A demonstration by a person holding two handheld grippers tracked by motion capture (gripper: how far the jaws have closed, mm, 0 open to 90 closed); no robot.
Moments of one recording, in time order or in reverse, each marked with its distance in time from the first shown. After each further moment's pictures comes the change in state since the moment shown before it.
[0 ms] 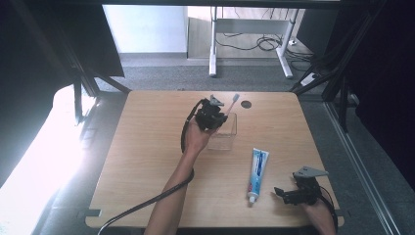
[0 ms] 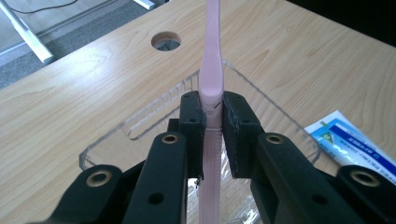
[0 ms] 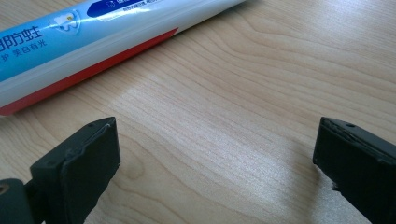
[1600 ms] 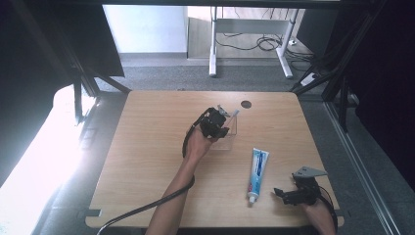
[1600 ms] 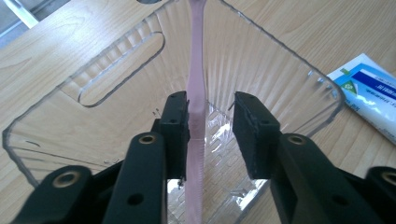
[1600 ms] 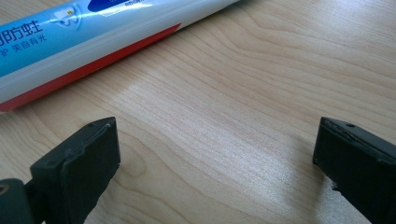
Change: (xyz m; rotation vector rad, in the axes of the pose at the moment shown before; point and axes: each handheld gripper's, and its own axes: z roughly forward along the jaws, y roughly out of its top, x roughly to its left) left arm -0.017 -0.013 0.022 0.147 0.026 0.080; right arm 0.001 0.000 0.001 0.012 0.008 -0.002
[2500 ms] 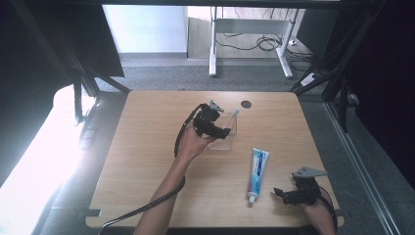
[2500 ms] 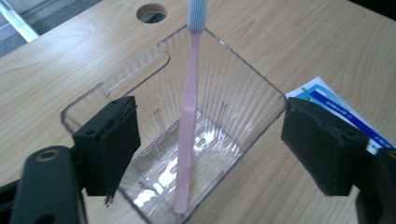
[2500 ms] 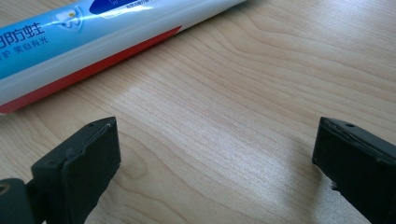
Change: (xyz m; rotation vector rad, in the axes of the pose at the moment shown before) left arm 0.006 -0.001 -0.041 -0.059 -0.049 -0.054; right arm 0.001 0.001 0.000 -0.005 -0.005 -0.005
